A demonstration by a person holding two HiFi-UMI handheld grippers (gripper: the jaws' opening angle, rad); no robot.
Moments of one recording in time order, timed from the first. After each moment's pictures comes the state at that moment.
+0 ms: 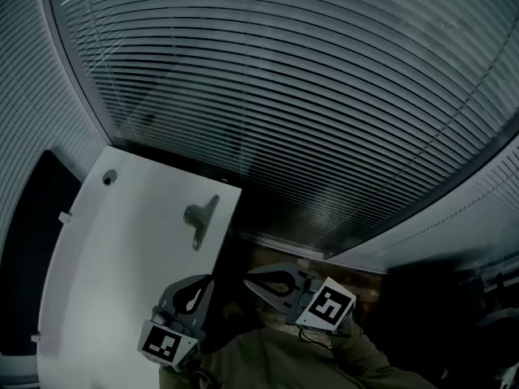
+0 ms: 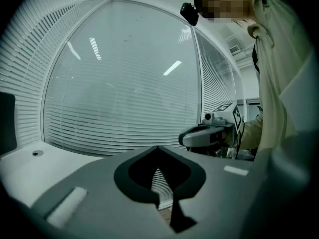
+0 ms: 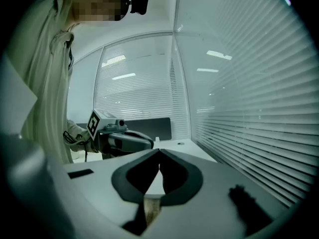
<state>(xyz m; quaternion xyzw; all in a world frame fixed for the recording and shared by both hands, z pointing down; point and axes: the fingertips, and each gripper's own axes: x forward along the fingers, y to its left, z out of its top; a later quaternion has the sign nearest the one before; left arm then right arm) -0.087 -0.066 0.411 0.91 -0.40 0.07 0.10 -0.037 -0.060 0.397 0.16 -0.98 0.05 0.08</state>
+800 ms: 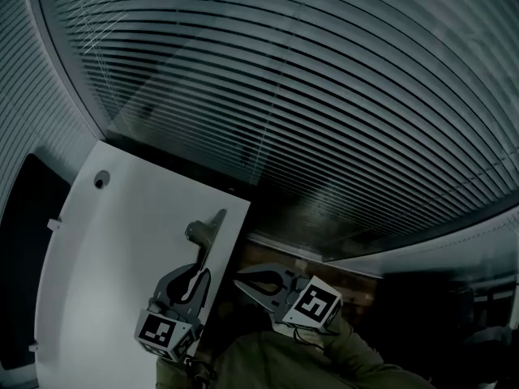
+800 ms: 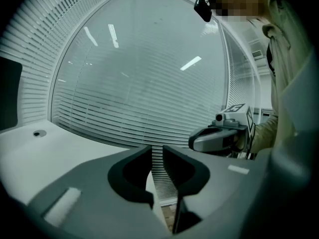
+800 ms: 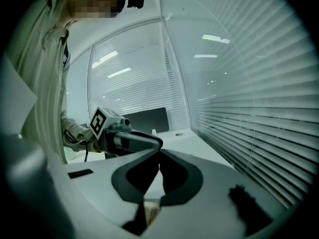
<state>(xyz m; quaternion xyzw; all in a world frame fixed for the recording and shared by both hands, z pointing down) -0.132 -0.162 0.475 0.87 -0.44 0.08 0.18 -0.078 -0.139 0.450 0.13 -0.98 0.11 0.13</state>
